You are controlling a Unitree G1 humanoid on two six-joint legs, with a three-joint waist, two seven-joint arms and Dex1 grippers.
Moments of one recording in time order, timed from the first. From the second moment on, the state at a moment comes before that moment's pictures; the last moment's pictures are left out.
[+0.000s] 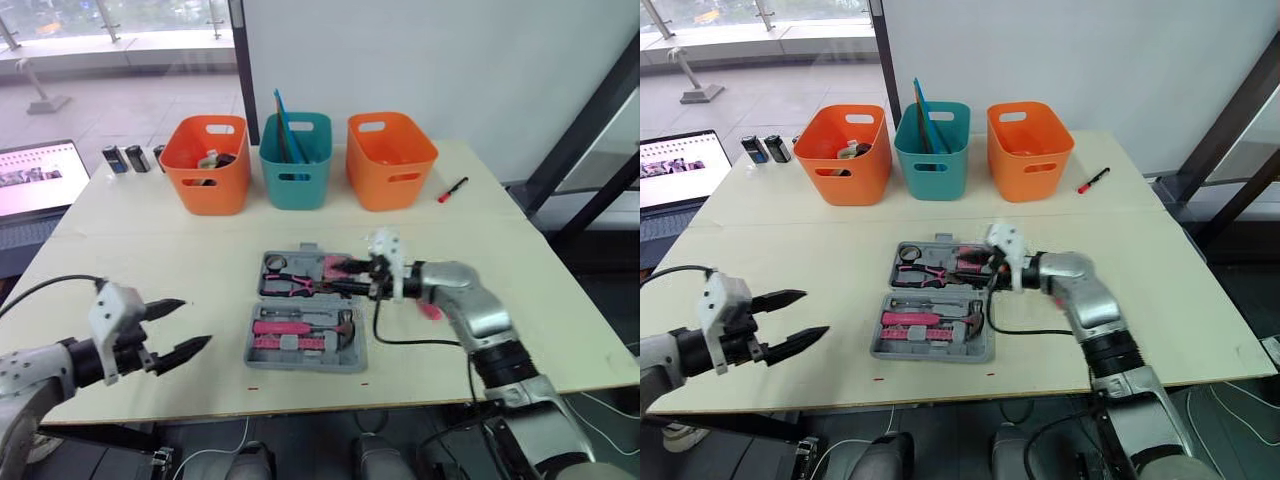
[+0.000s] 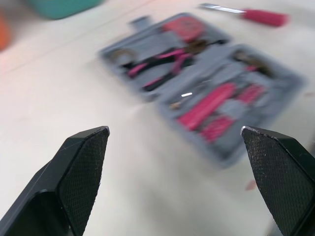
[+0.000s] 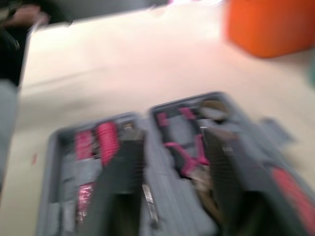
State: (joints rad) left arm 0.21 0.80 0.44 -0.29 -0.54 0.38 -0.92; right arm -0.51 -0.42 0.05 0.16 0.27 0.29 1.02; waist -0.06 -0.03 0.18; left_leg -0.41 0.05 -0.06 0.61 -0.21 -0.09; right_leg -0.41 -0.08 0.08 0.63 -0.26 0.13
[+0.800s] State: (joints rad) left arm 0.33 0.66 0.72 0.11 -0.48 0.04 -0.85; right arm -0.15 -0.56 -0.36 0.27 0.37 0.11 0.78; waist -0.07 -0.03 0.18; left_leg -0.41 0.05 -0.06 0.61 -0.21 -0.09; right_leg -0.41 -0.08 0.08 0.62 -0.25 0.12
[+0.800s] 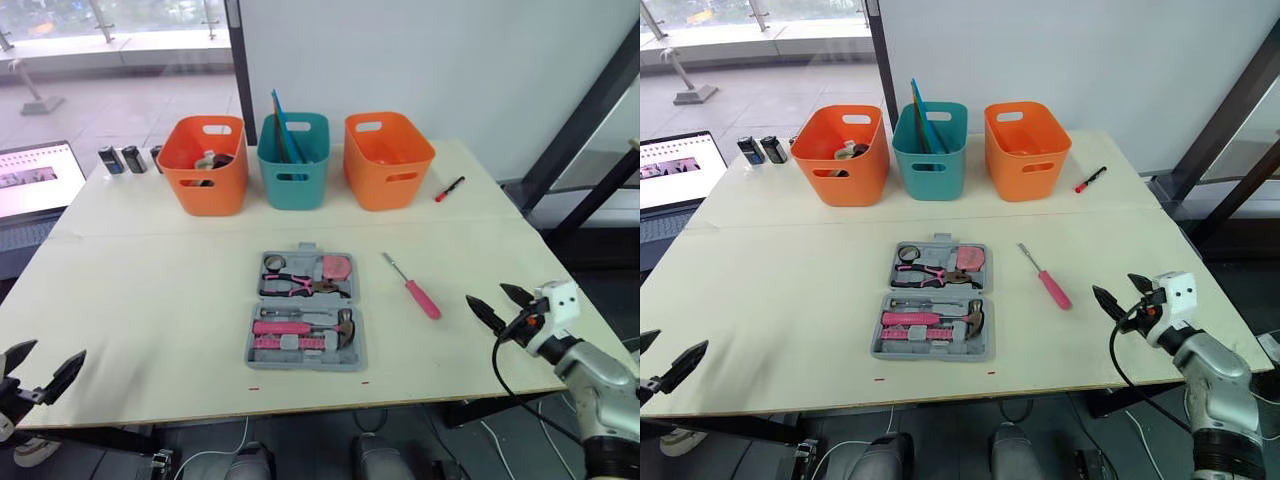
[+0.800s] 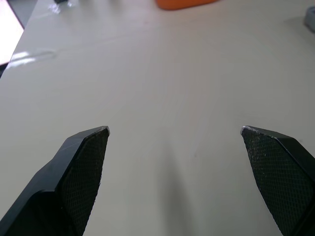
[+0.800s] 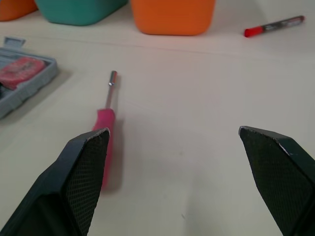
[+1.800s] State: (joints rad) left arm 0.26 0.70 0.37 -0.52 -0.54 0.41 -0.76; right arm -0.83 -0.52 0.19 0.57 0.06 0.95 0.66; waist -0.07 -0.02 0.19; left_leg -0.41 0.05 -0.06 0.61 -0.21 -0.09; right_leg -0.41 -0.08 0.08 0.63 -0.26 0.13
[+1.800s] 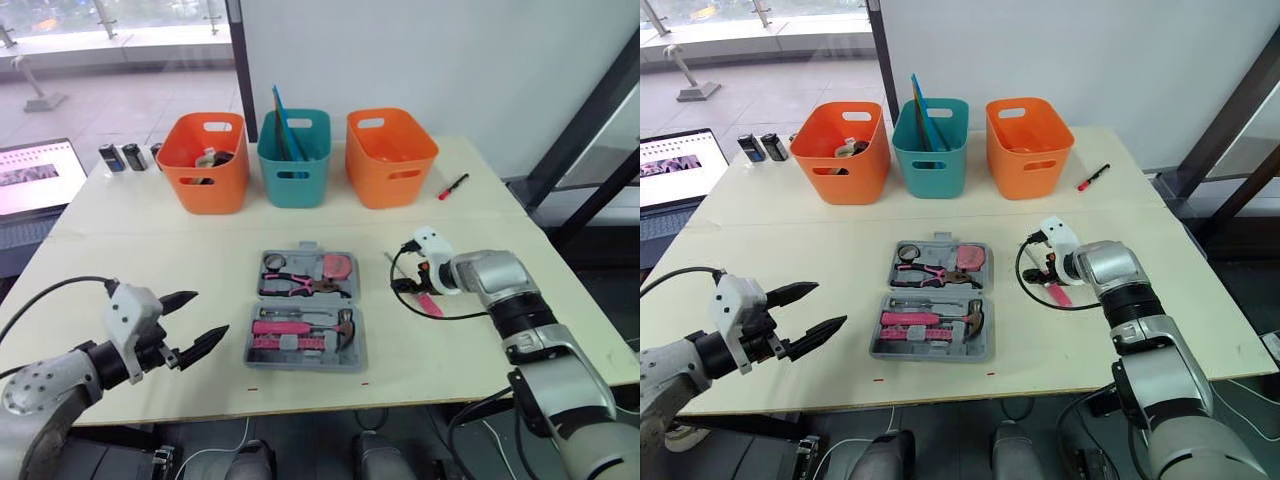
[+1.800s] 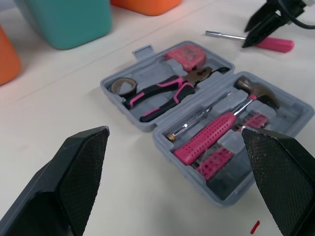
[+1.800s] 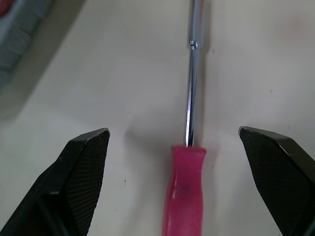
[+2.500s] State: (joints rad) left arm 0.13 0.71 0.28 -0.40 -0.49 0.38 -0.83; right arm -0.48 -0.53 0.04 -0.14 0.17 1.45 0.53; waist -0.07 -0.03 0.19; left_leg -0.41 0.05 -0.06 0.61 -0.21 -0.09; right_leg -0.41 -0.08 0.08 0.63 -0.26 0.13
